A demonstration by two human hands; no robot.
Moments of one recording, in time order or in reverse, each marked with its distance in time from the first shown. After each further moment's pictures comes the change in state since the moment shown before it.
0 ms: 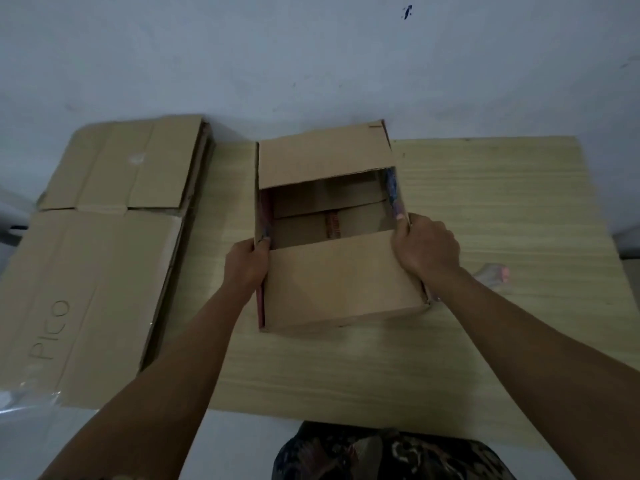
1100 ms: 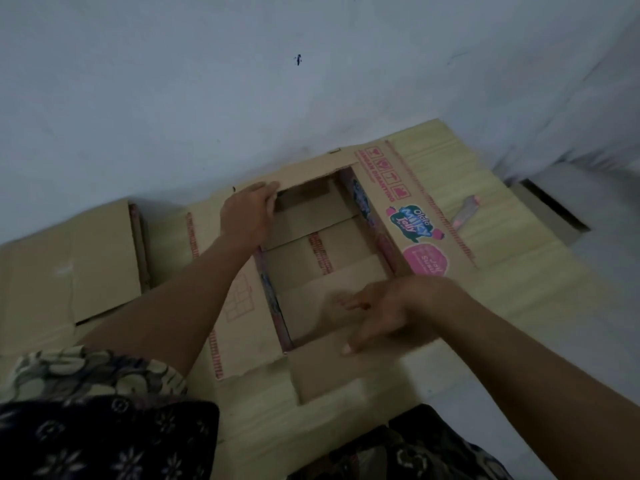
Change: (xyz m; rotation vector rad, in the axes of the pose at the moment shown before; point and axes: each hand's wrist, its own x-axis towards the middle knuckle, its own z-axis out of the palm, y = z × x) left_hand 0.090 0.124 0.012 0.612 -0.083 1.182; right_hand -0.121 -0.080 -0.053 -0.148 -0.904 -0.003
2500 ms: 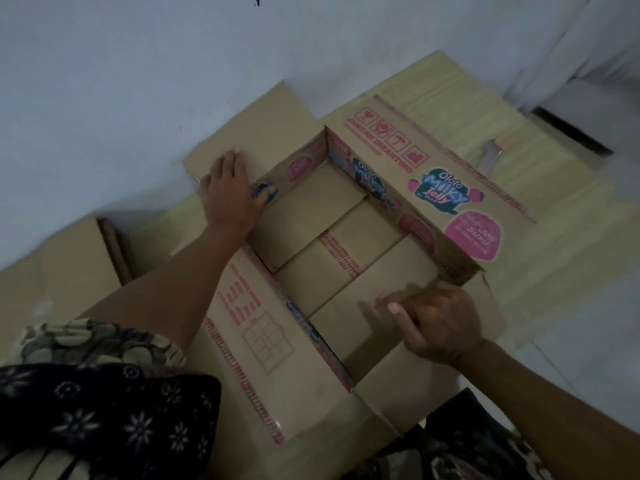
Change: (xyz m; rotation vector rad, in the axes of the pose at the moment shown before) left_hand 0.044 -0.052 0.060 0.237 -0.121 -0.001; right_hand 0.089 0.053 0.123 -0.013 1.503 -0.268
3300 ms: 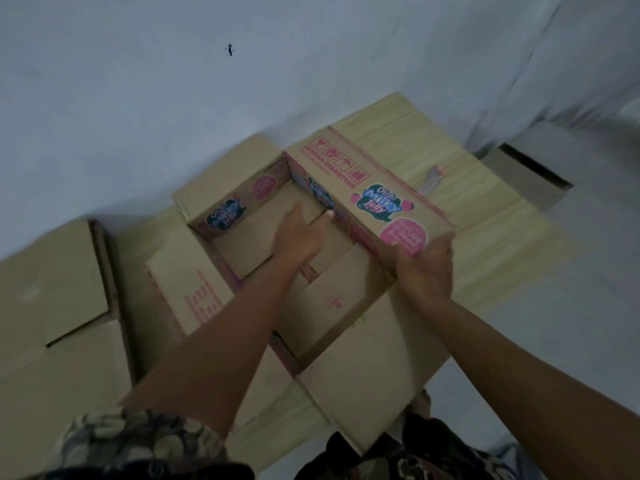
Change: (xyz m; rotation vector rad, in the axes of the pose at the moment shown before) left_hand -0.092 0.202 -0.058 -0.734 -0.369 -0.373; right_hand 0.028 0.056 -0.053 0.389 0.014 1.217
